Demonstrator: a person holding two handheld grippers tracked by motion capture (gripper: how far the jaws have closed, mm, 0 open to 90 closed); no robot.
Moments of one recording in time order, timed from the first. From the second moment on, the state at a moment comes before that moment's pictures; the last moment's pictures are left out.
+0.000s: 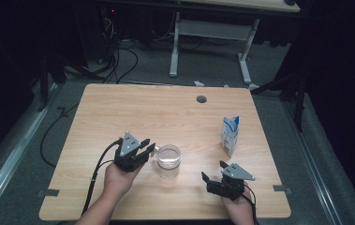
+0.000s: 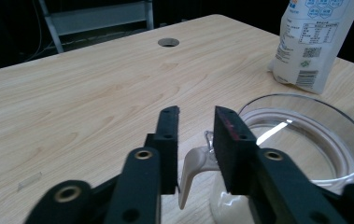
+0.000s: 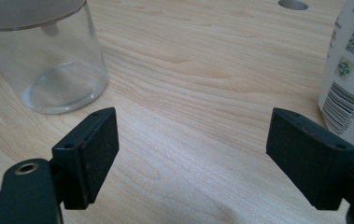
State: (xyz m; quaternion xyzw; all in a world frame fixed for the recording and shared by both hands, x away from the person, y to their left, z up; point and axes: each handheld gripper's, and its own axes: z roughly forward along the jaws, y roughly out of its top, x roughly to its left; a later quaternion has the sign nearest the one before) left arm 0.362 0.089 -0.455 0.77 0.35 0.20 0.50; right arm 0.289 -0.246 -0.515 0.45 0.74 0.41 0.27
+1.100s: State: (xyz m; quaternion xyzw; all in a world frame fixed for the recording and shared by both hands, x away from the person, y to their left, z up) left arm 0.367 0.083 -0.467 0.77 0.35 0.21 0.50; right arm 0.289 -0.242 -0.515 0.45 0.74 0.42 0.26
